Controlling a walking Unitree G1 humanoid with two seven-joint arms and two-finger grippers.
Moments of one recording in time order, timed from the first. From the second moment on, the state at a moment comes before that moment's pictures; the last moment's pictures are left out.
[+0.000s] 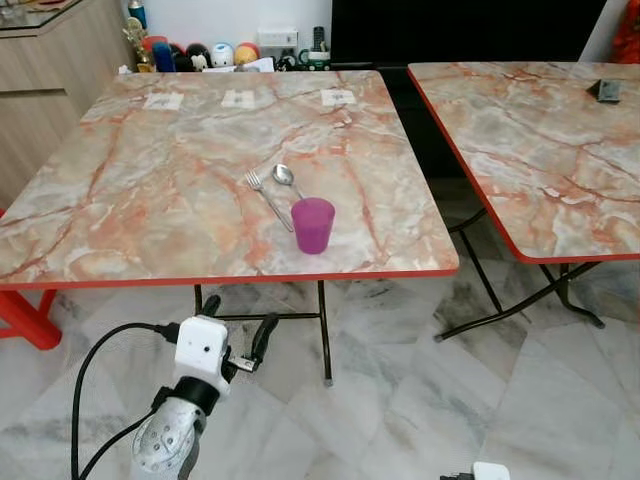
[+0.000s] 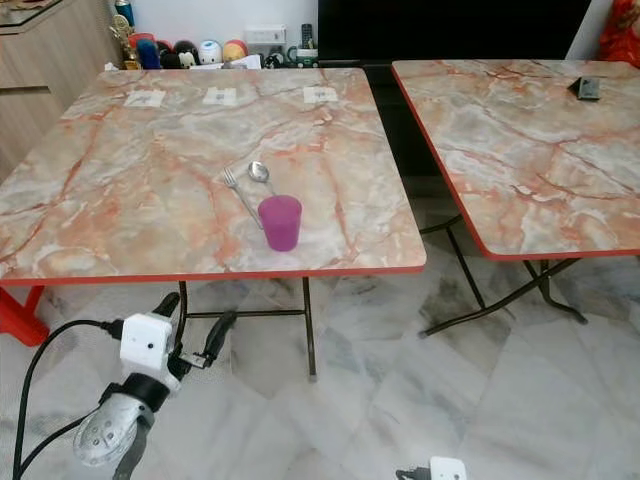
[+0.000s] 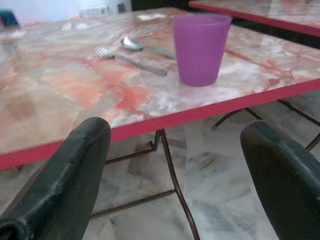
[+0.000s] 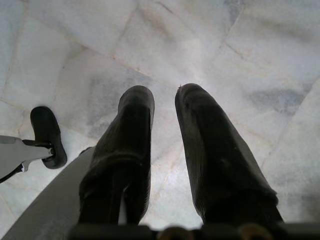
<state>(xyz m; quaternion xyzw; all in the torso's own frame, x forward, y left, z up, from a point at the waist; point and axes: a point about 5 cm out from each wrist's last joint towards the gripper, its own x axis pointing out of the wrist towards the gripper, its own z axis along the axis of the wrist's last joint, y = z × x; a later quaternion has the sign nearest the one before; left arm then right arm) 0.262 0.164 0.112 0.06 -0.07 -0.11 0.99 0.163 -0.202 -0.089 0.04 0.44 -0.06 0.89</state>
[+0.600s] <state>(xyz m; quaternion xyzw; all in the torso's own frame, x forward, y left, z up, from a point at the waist) 0.264 0.200 0.130 0.09 -0.09 -0.10 0.99 0.162 -0.202 -0.089 0.04 0.44 -0.05 0.89</state>
